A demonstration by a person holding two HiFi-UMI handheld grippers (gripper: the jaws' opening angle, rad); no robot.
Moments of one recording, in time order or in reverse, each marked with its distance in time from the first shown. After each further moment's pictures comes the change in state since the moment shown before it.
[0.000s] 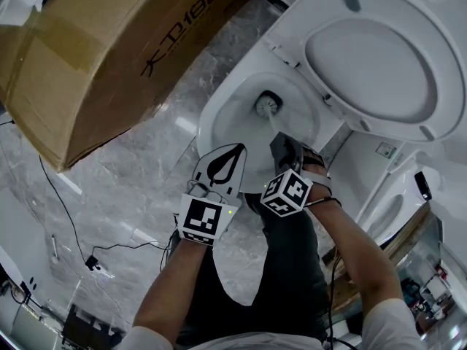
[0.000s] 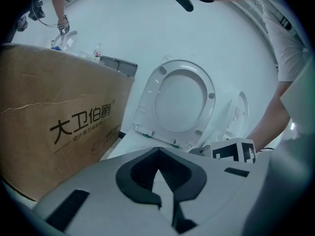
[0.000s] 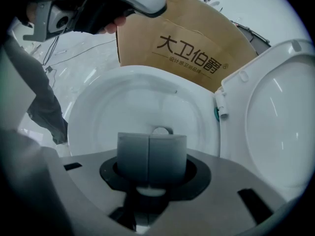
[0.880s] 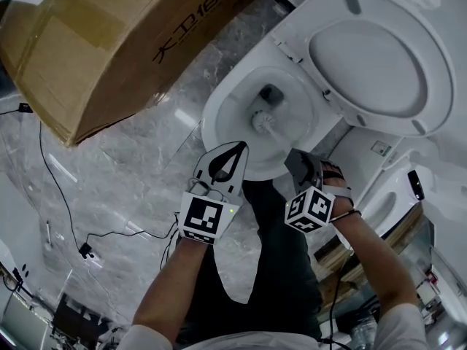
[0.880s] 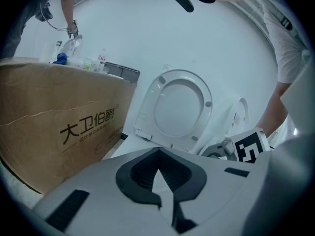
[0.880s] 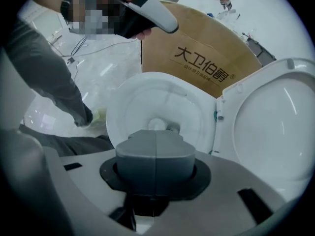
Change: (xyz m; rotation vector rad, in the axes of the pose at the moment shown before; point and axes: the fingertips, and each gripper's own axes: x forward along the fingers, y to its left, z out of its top) left arm -0.036 -0.015 0.020 -0.040 -0.017 0.030; right arm -0.083 0.014 -0.037 -0.154 0.002 0.107
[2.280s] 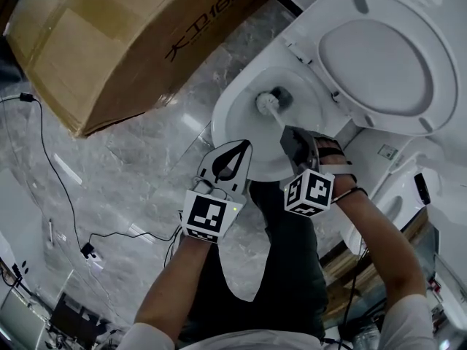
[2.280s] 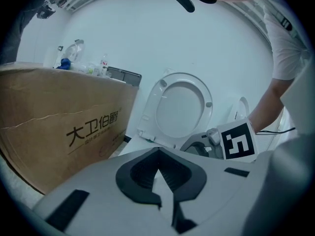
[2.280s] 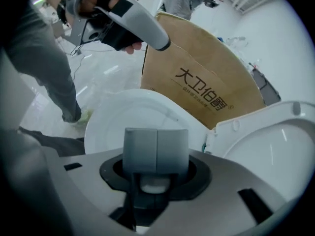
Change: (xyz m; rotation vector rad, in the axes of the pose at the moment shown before) left arm -0.013 0.008 0.000 0.023 -0.035 0.026; right arm 0.010 -0.037 0.069 -0.185 -0.150 -0.103
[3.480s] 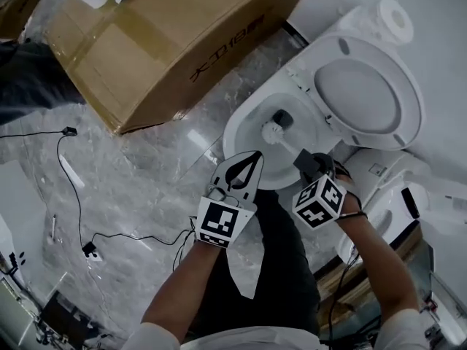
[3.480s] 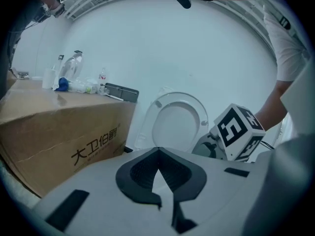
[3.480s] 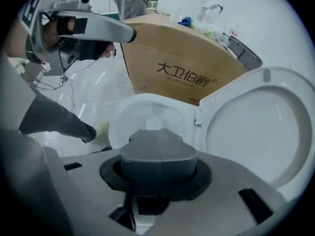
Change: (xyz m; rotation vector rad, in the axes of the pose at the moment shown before) left arm -0.035 -0.027 0.082 0.009 -0.050 0.020; right arm -0.097 -0.027 -0.006 0.324 0.178 0.122
